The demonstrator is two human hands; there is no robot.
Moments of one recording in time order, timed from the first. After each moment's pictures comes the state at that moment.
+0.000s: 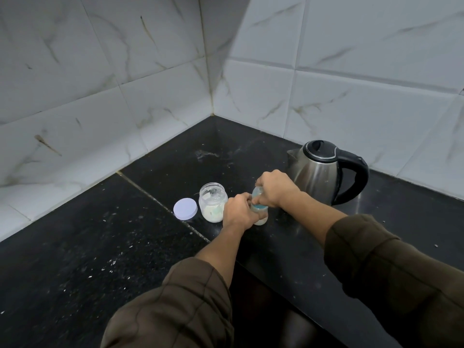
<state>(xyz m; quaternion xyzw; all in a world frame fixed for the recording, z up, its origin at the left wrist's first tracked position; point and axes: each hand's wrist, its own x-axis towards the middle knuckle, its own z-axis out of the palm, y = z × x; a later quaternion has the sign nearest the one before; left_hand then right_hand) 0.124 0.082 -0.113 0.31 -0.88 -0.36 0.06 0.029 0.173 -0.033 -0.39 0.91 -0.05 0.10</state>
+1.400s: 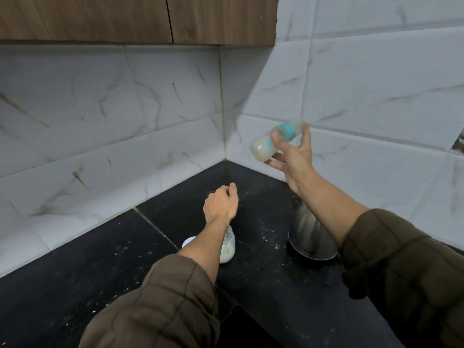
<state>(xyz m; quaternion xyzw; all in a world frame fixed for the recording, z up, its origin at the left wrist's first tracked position) 0.111 0.015 -0.007 0.38 -0.84 -0.30 0.24 0.015 0.165 0.116 -0.21 0.50 -0.82 0.18</state>
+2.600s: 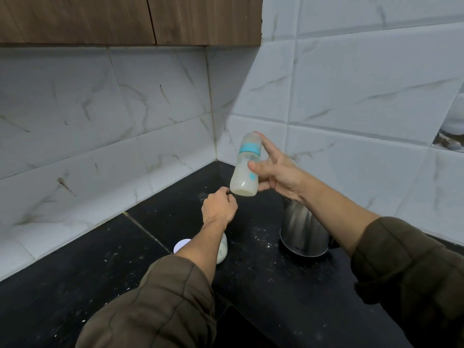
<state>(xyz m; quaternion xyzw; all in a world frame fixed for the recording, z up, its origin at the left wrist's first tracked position) 0.102 0.027 -0.005 0.34 -0.89 -0.23 0.20 0.020 0.191 0.105 -0.37 0.54 -0.67 0.35</state>
